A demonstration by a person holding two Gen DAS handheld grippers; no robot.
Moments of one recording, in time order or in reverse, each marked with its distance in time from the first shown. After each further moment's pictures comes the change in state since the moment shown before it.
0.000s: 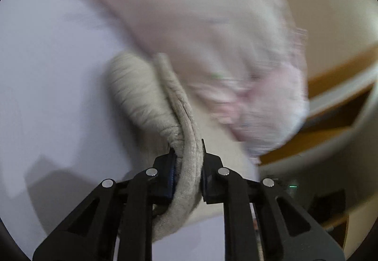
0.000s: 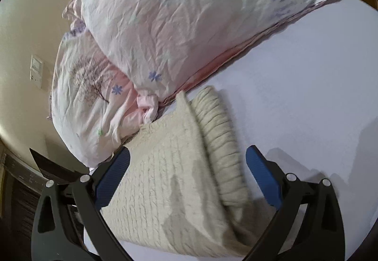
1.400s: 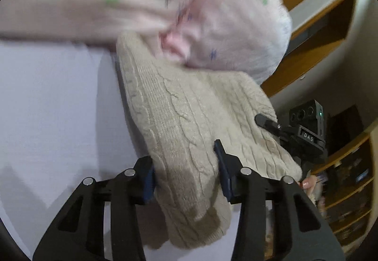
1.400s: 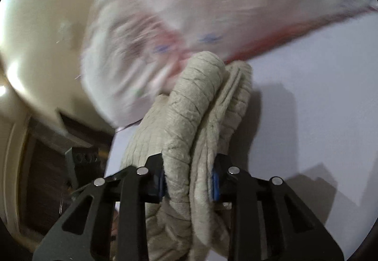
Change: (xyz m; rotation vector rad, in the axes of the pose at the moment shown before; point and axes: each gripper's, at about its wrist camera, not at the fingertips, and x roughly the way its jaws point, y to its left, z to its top) left arm 0.103 -0.070 -0.039 0.394 0.237 0.041; right arm 0.038 0.065 -0.012 -0.206 0.300 0.240
